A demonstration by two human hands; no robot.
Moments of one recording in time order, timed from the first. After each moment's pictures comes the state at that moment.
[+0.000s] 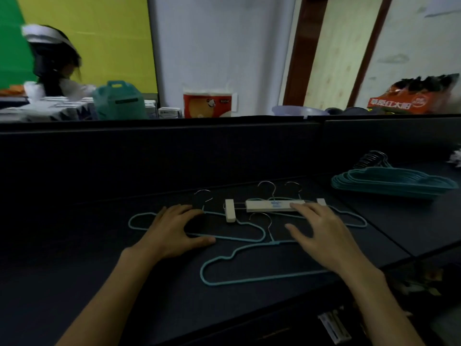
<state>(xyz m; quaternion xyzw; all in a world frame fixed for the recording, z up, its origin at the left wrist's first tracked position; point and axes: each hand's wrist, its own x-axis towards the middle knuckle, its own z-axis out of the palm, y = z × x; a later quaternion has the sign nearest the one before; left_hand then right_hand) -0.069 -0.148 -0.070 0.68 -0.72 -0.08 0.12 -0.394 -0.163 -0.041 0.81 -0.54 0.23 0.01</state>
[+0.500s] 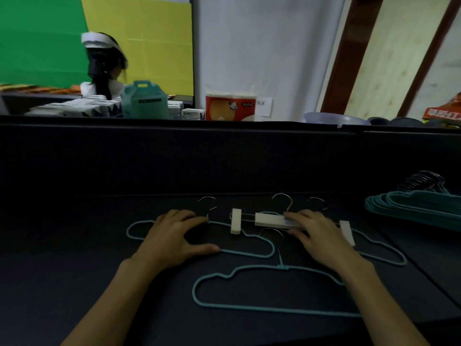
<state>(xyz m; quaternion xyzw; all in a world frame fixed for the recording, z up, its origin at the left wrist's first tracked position) -0.080 -0.142 -0.075 0.72 -0.68 0.00 0.15 -0.383 -0.262 -0.063 0.88 -0.45 0.15 -0.02</state>
